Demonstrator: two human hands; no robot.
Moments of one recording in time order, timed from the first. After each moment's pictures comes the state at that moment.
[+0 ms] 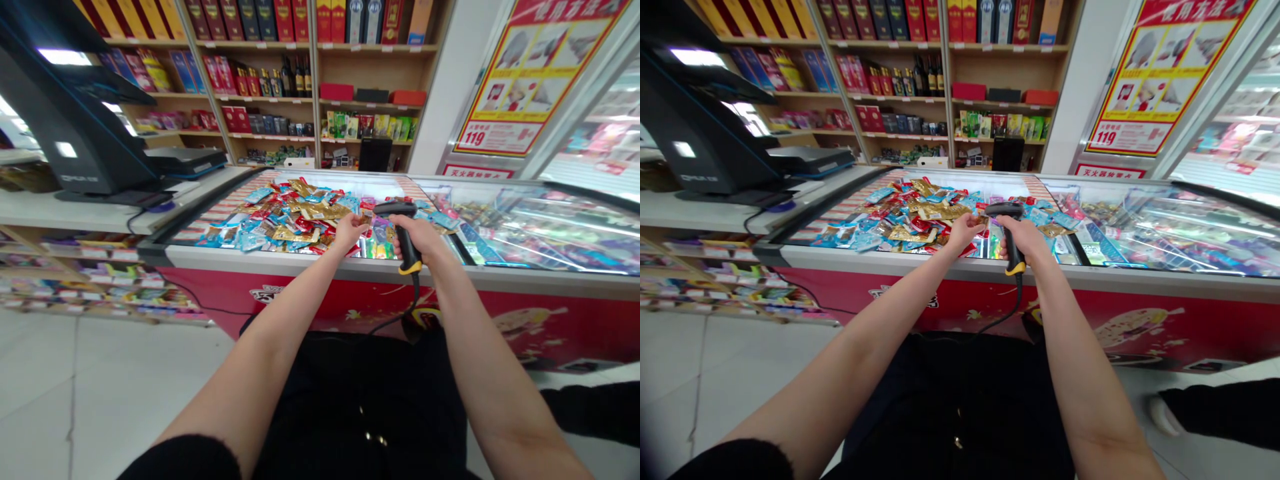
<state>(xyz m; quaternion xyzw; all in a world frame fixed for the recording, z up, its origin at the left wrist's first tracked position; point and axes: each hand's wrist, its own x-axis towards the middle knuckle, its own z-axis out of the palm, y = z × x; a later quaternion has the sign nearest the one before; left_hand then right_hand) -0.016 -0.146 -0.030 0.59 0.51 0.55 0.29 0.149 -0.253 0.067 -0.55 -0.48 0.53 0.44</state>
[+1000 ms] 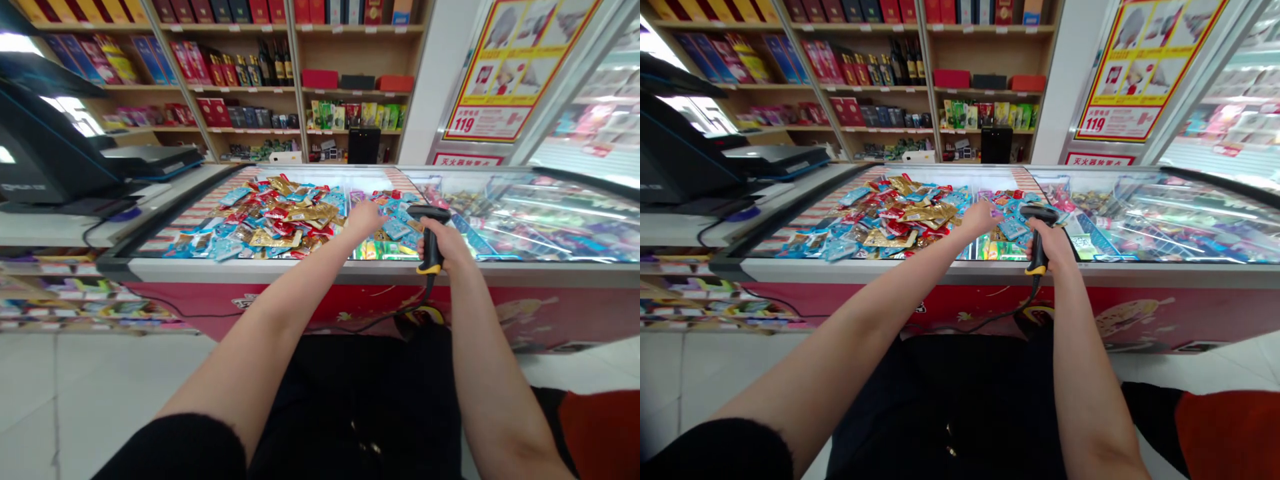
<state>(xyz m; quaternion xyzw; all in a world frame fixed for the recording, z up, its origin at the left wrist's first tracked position) 0.055 -0.126 0.020 0.75 0.59 0.28 0.09 0.228 -0.226 0.033 -0.58 -0.37 0.49 0.54</state>
